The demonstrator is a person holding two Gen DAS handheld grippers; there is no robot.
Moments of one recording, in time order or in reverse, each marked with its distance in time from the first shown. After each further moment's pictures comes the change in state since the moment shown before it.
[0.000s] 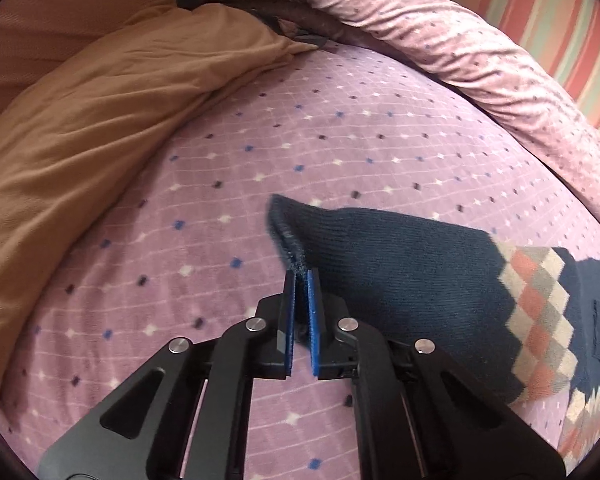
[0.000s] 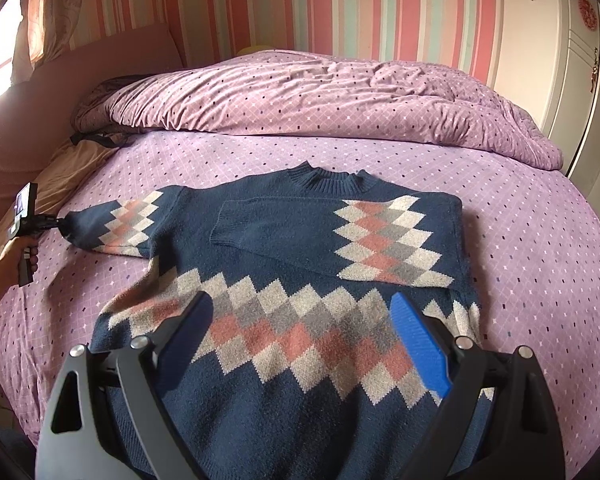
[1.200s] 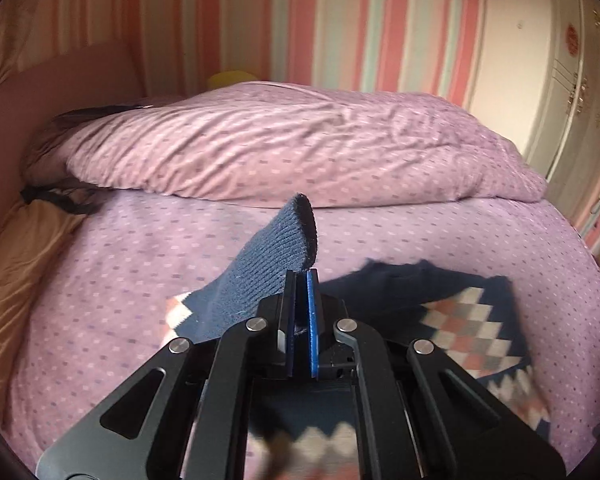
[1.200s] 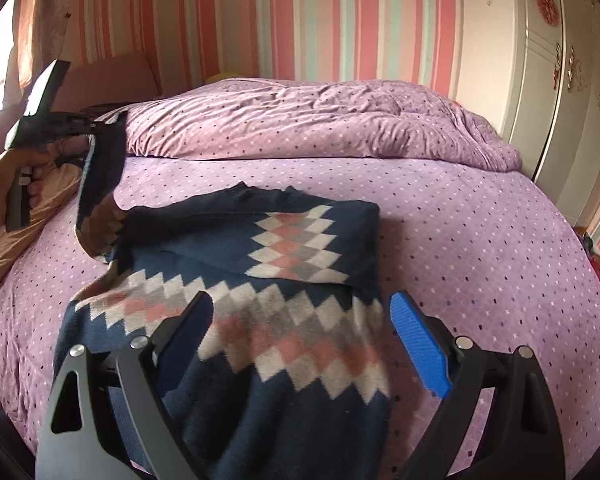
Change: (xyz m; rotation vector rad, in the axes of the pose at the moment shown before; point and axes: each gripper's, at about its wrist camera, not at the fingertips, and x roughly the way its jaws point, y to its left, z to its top) left arm -0.231 -0.439 -0.061 0.422 -0.223 -0.291; right arm -0.065 -0.128 -0.023 0.044 -0.083 -0.052
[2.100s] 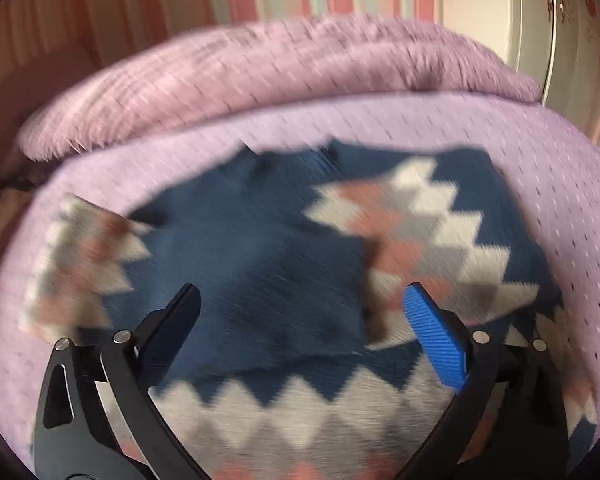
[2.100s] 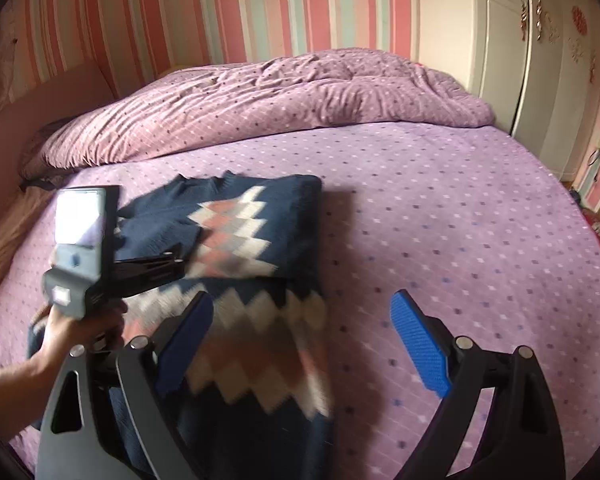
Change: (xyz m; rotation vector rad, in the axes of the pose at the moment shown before) left arm 0.109 -0.185 -0.141 0.131 0.076 0.083; right arm 0.059 -0.073 0.001 0.132 0.066 -0.051
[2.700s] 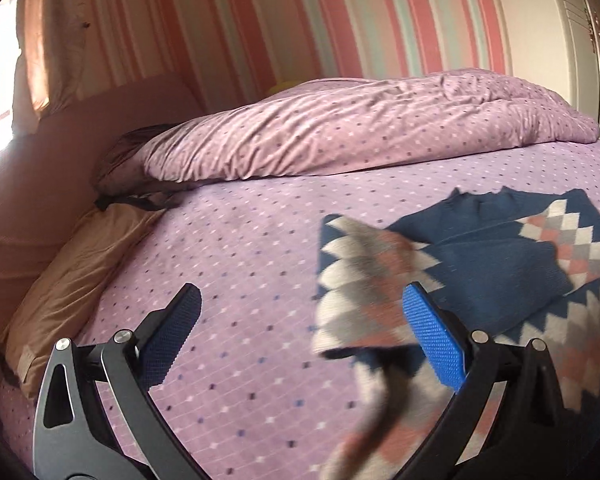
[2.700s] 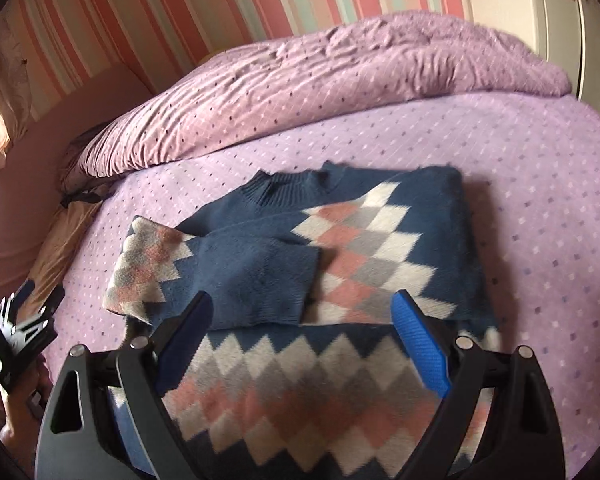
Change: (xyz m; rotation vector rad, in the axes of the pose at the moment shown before) left arm -0.102 0.253 -0.035 -0.032 -0.146 0.263; right arm 0.103 0.119 0.039 0.090 0.126 0.225
